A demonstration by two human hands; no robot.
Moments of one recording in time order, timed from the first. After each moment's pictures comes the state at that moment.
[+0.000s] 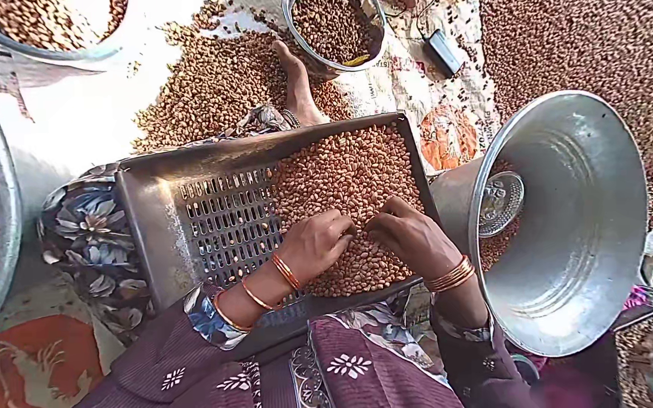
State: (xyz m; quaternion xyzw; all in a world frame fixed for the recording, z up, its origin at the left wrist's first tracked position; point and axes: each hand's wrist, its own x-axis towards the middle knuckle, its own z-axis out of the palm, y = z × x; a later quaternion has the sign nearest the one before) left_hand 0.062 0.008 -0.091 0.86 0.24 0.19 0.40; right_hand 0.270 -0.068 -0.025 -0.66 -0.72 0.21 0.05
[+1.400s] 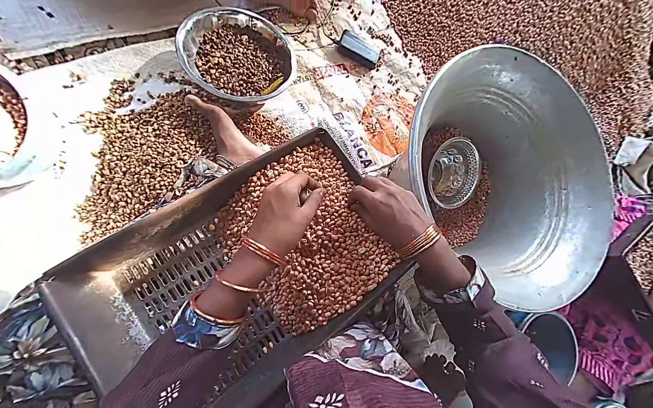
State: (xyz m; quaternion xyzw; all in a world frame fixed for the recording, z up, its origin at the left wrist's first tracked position) left_hand 0.141 0.064 -0.045 0.85 0.31 0.16 0.39; right_hand 0.318 -0.063 -0.031 -0.74 -0.66 0.08 0.05
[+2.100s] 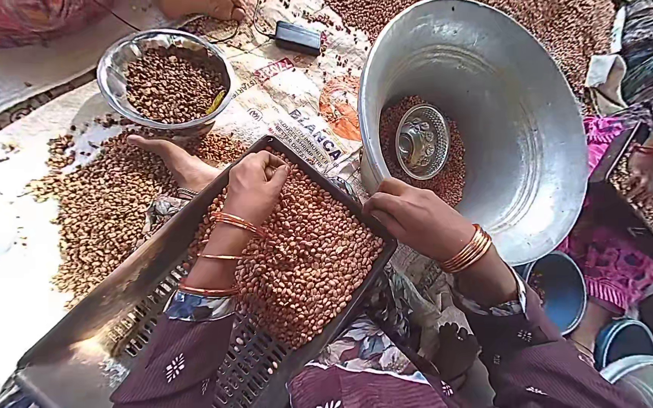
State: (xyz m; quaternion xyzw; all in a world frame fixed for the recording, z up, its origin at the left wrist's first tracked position) left_hand 0.201 0.110 -0.055 0.85 0.30 0.10 0.43; right_hand 0.335 -0.134 0.007 -0.78 -0.60 0.12 0.12
